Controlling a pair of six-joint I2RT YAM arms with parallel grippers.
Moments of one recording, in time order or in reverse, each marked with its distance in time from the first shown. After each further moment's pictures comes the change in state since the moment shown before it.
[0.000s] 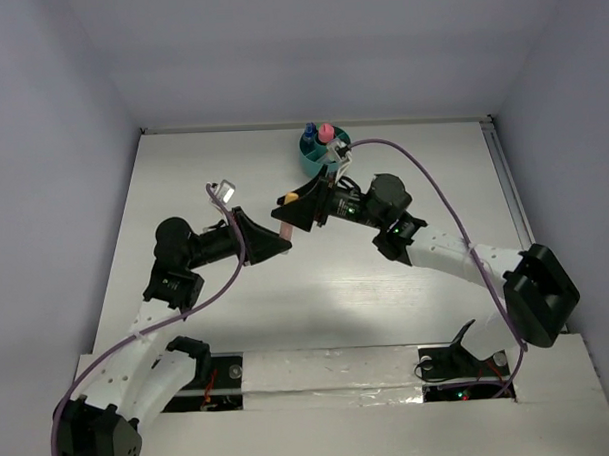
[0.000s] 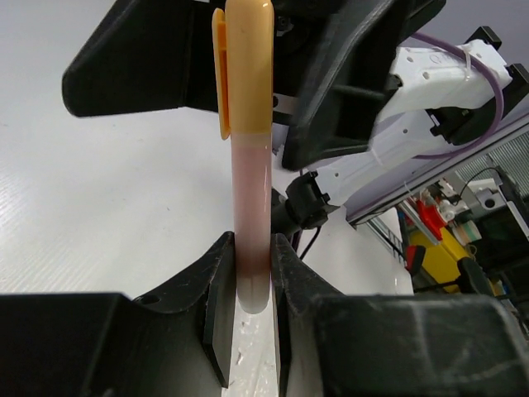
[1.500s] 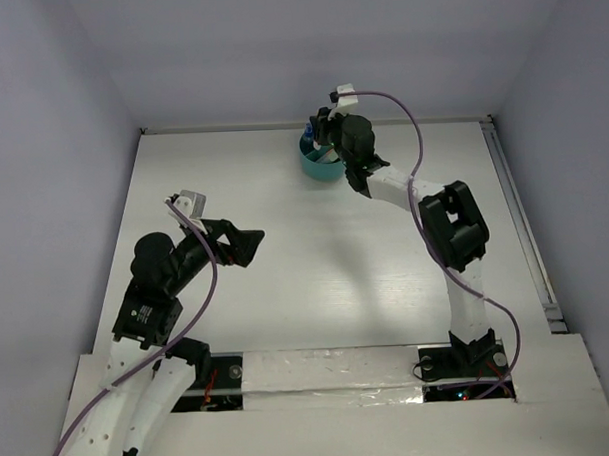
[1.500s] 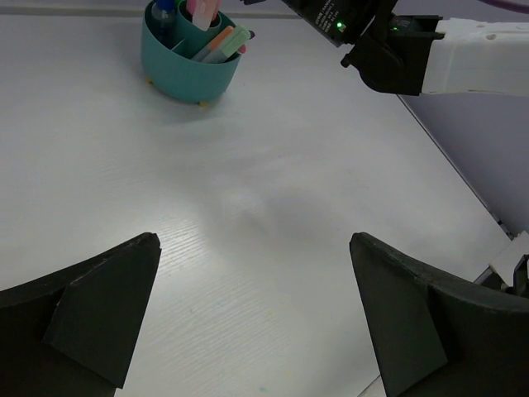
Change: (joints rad) left arm 0.002 -0.237 0.146 -0.622 -0.632 0.468; right arm -0.273 0.678 0.636 -0.120 0.614 -0.643
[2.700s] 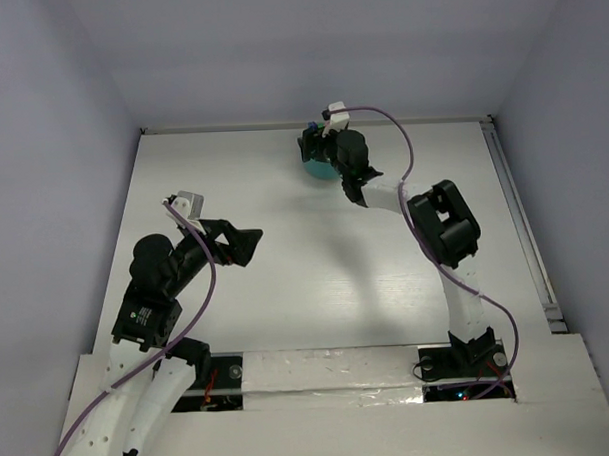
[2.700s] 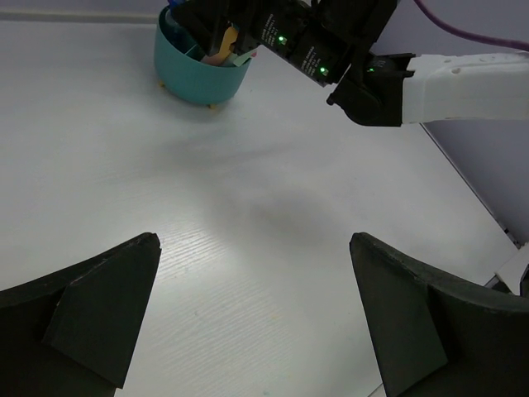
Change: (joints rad) left arm 0.000 -0.013 -0.001 -0.001 -0.024 0.000; right arm 0.006 0.076 -0.051 0.055 -0.026 -0.047
